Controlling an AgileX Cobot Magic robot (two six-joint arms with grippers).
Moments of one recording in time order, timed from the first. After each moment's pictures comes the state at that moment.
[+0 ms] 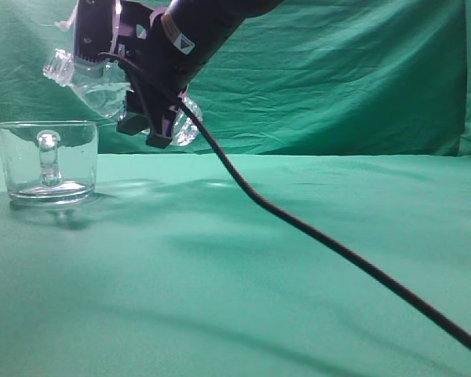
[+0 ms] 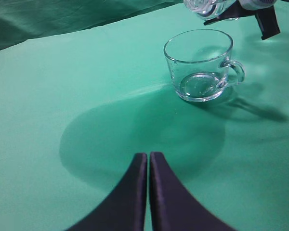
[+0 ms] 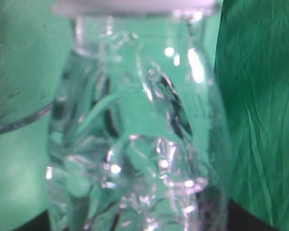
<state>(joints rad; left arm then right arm) -0.11 -0.01 0.02 -0.04 0.35 0.23 0.71 2.25 -1.69 -1.34 -0.02 0.11</state>
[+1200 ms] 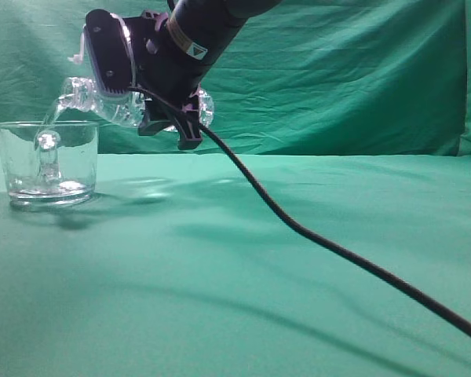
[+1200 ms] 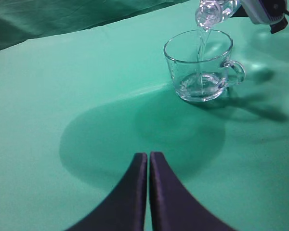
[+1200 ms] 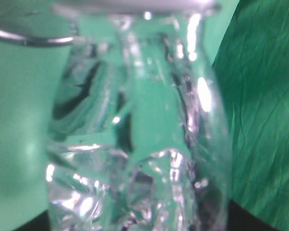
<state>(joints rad) -0.11 -0.01 0.02 -0.04 0.35 0.23 0.71 2.25 -1.69 -1.61 0.07 0.09</state>
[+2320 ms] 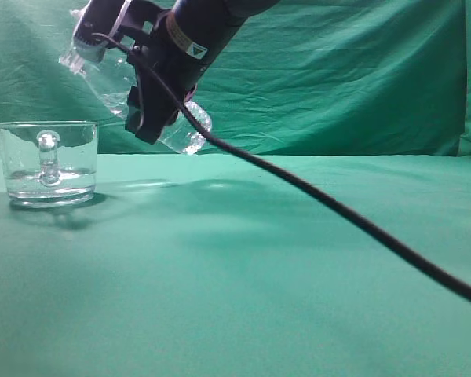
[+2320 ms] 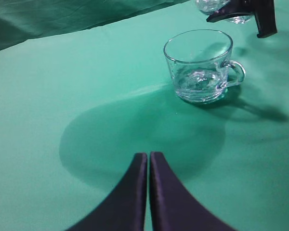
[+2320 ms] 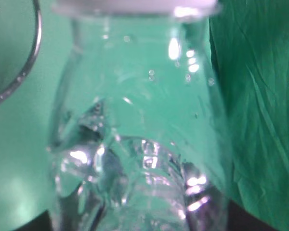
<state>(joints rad) -0.11 -0.01 0.02 -0.04 0.35 0.23 0.71 2.25 -1.69 -1.65 0.05 0.65</state>
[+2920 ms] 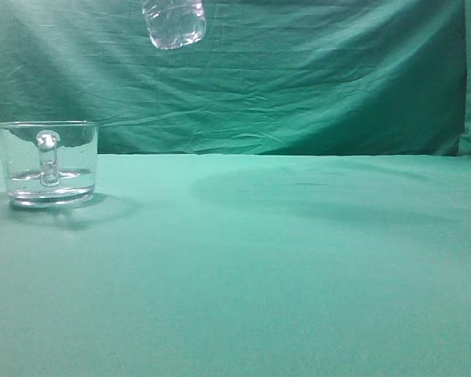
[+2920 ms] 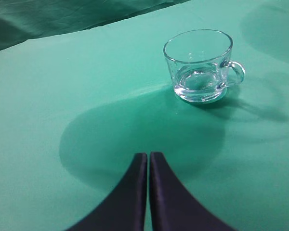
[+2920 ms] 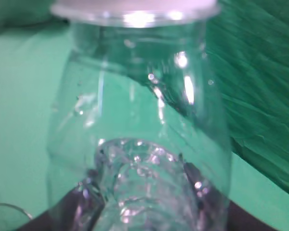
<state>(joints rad) -0.11 -0.01 0.02 -0.04 0.35 0.23 0.71 1.94 -1.56 -1.65 0.05 1.48</state>
